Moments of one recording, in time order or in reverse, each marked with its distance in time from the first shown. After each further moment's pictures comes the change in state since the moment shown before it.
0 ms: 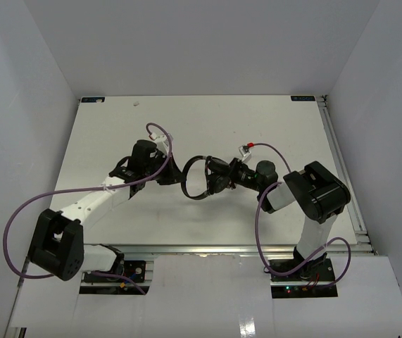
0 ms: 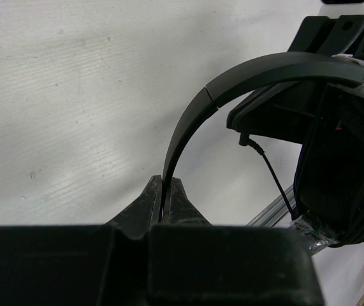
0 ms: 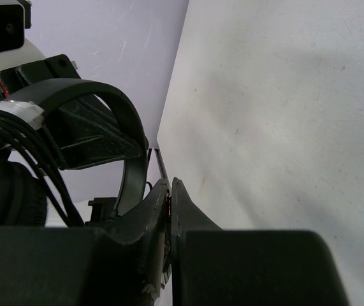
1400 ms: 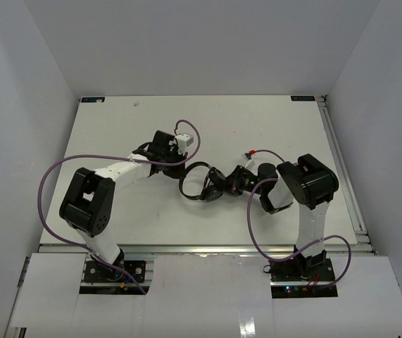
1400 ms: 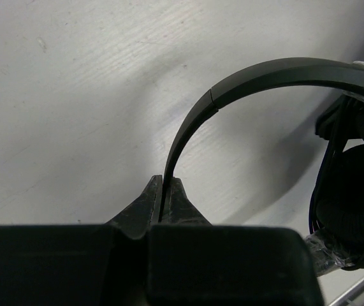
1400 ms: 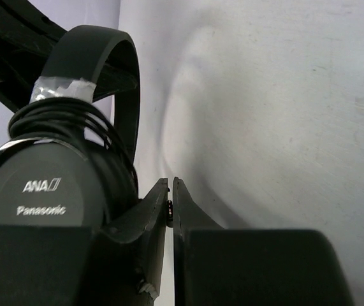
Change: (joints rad) left arm -0.004 0.383 0.245 -0.097 -0.092 0.478; right arm -0.086 0.169 0.001 -0.025 -0.082 -0.144
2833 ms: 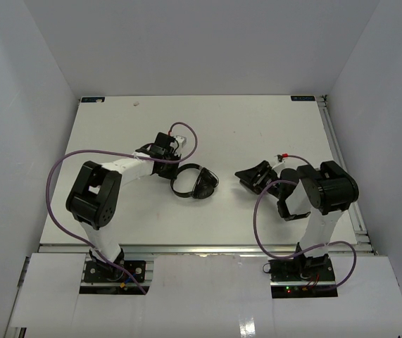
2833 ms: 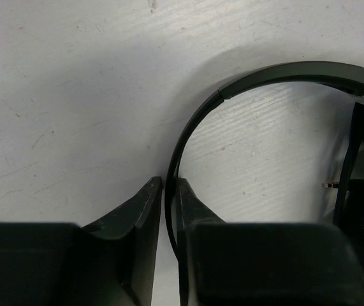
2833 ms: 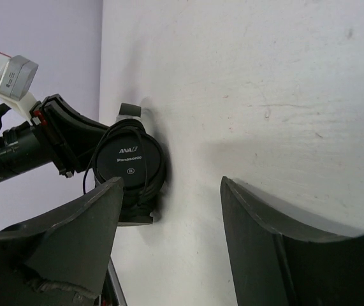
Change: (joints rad) left arm 0.015 0.093 0.019 -0.036 -0.255 -0.053; right arm -0.203 -0.117 -0.180 0.057 0.186 0.012
